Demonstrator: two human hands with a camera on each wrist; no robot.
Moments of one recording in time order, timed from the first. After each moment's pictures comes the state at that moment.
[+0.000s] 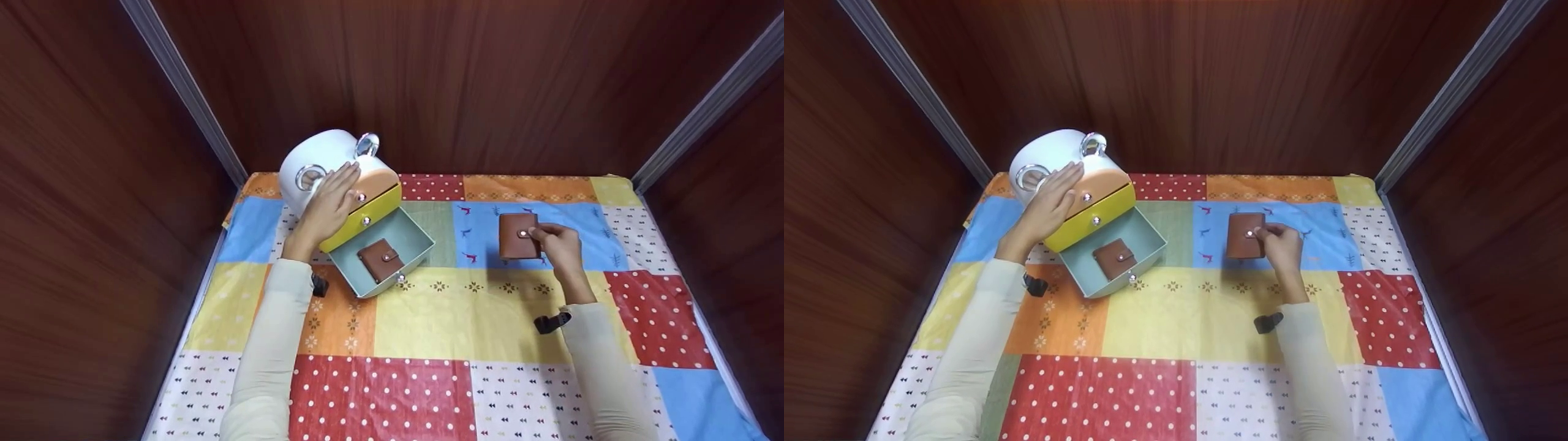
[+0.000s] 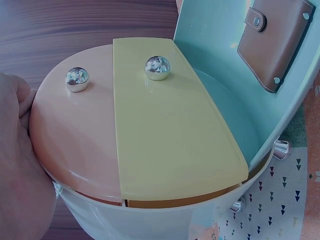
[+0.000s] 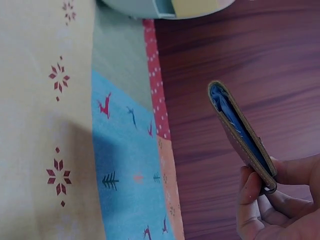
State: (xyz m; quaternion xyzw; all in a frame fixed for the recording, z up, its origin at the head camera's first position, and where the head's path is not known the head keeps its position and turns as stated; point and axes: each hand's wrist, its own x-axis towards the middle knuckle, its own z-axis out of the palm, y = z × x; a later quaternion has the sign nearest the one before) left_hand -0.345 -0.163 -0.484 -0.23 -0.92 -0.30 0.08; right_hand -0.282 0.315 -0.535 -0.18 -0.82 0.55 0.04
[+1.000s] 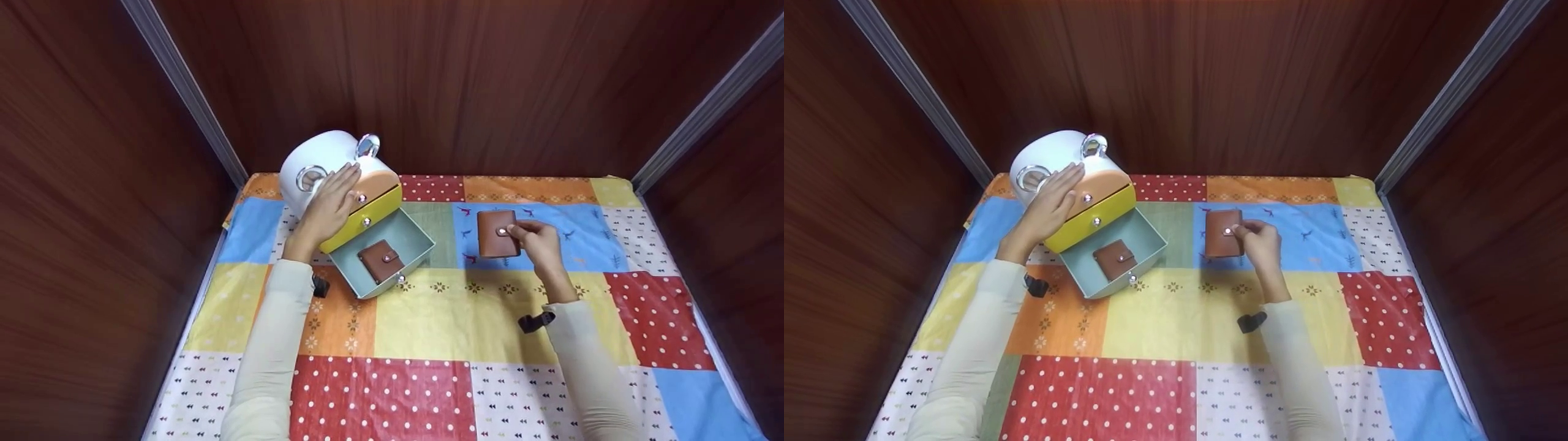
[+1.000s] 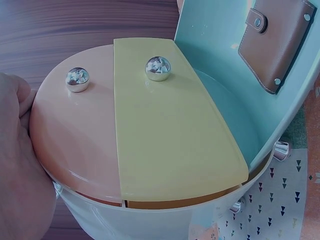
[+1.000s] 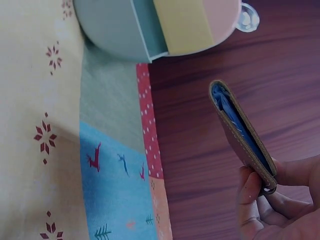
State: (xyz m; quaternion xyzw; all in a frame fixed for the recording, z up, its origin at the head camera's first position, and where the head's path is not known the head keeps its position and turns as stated) left_hand -0.345 -0.163 -0.484 -0.24 -0.92 -0.30 0.09; right_hand -0.287 0.278 -0.527 -0.14 -0.80 0.59 0.02
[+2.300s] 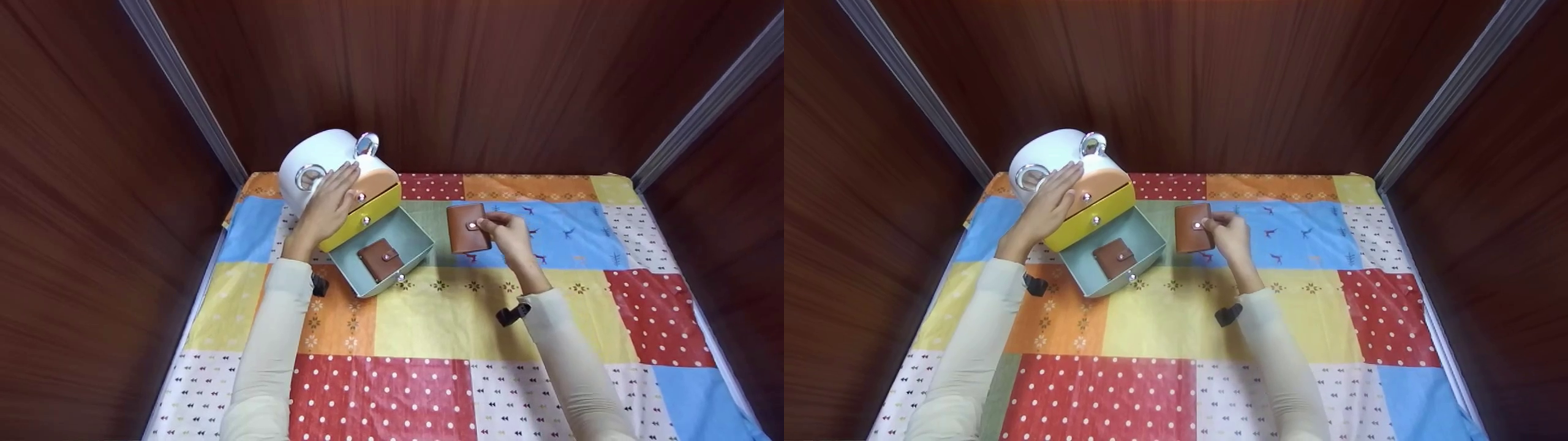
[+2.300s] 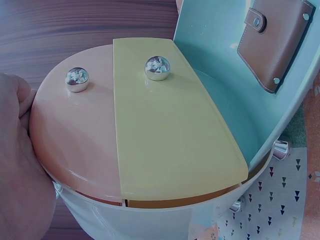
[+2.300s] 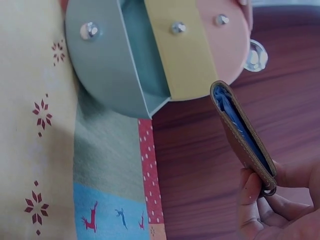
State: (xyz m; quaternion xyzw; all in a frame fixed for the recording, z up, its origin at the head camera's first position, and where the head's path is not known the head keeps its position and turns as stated) left_hand -0.345 -0.163 -0.483 -0.23 -0.92 -0.30 0.07; right_hand -0.302 0.231 -0.525 -0.09 -0.78 0.62 0.01
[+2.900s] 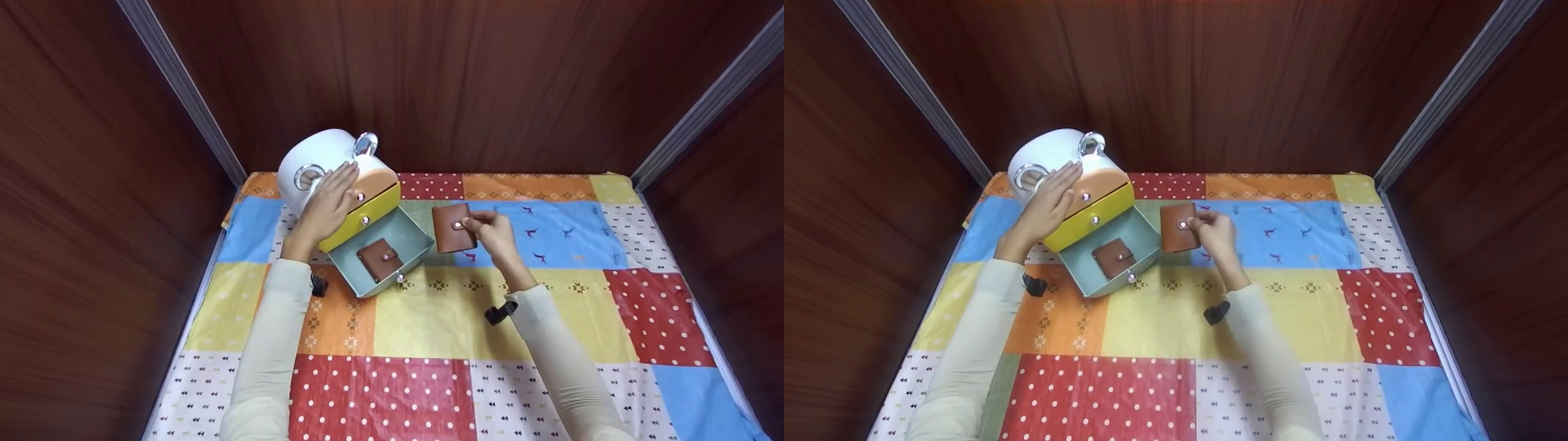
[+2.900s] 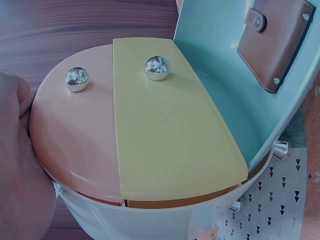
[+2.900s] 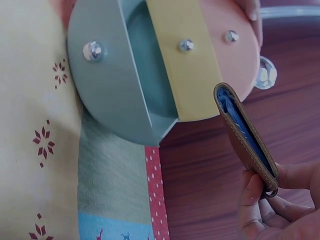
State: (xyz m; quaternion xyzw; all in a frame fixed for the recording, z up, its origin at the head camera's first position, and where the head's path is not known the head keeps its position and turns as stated) left_hand -0.345 -0.163 -0.483 -0.24 -0.92 -0.30 0.09; right_hand -0.308 0.205 -0.526 -0.08 -0.77 0.63 0.00
